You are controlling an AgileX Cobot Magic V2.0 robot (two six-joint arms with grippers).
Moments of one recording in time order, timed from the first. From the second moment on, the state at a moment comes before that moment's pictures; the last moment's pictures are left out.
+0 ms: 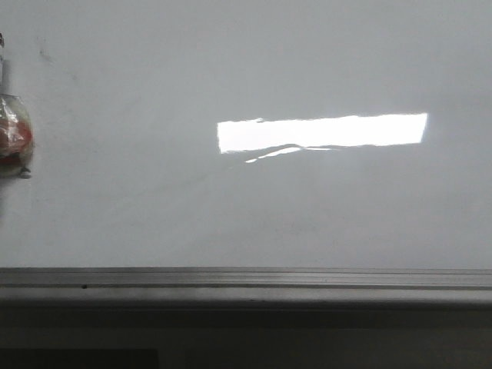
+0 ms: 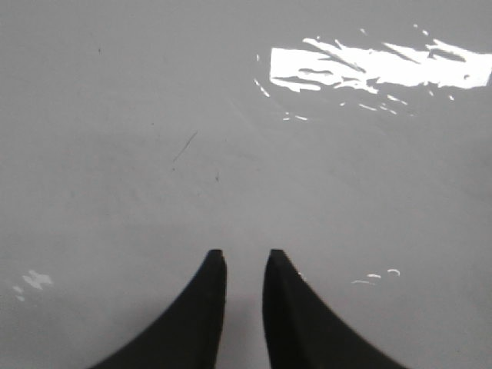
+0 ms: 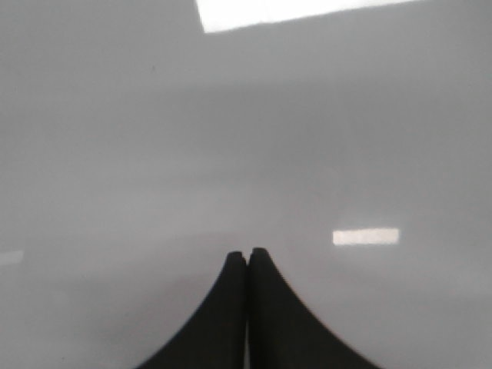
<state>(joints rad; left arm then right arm) 0.02 0.30 -0.18 -0.17 0.21 0.10 0.01 0.28 -0.13 0.07 0.25 0.05</state>
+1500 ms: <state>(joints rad) -0.67 0.72 -0.19 -0.30 -0.09 0.09 0.01 0.28 -0.13 0.07 0.20 0.05</state>
